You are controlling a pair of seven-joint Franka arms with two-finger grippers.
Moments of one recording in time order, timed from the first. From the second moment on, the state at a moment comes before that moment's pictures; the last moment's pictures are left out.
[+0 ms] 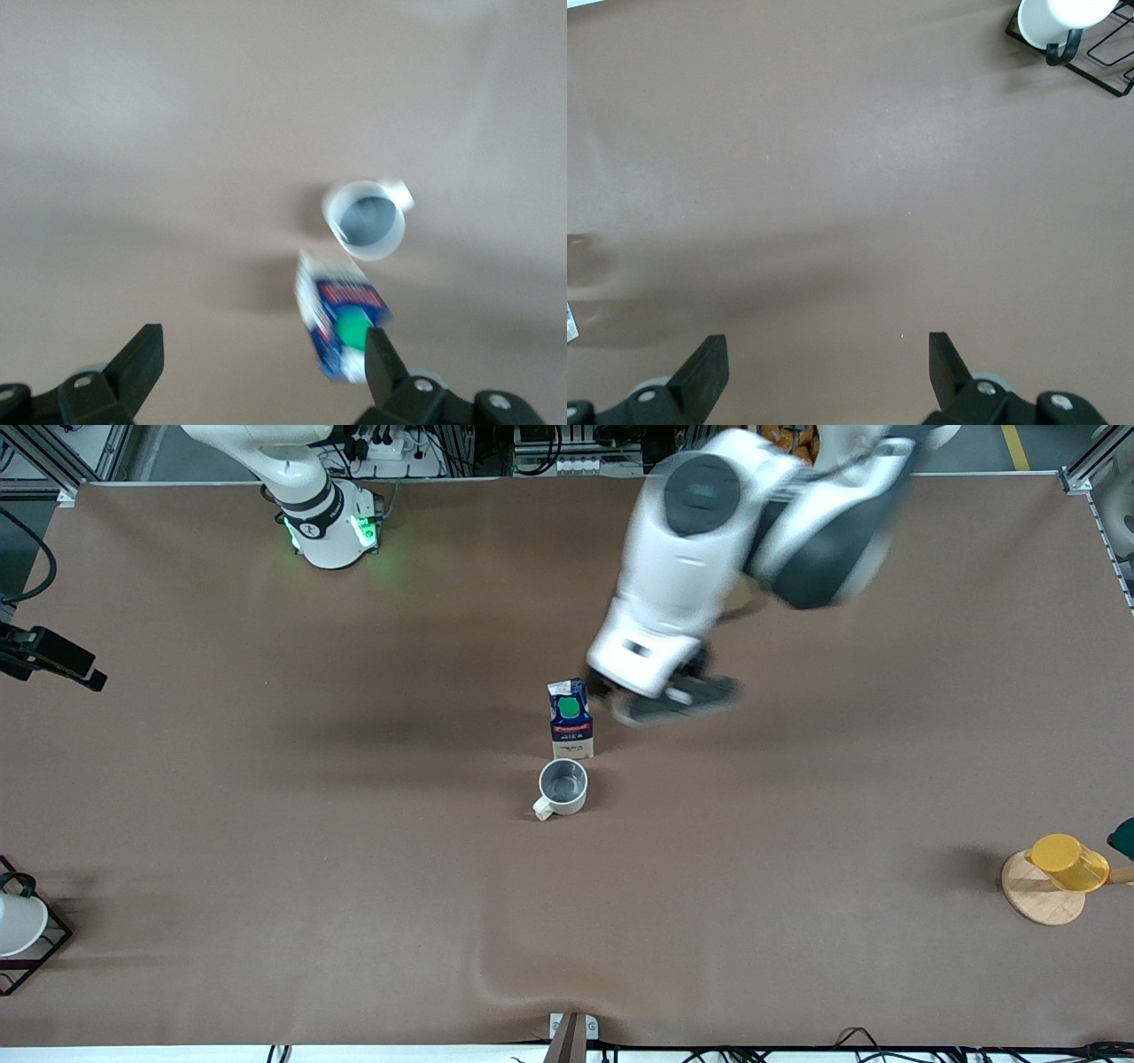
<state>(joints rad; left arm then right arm) -0.40 0.42 -0.25 -1.25 0.09 1.71 -0.90 0.01 0.01 -0.11 -1.56 0.02 1.60 0.07</state>
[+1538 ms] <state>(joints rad) -0.11 -0.06 -0.03 -1.42 0.05 1.35 0.01 0.01 0.01 -0.11 -1.56 0.02 1.59 0.07</state>
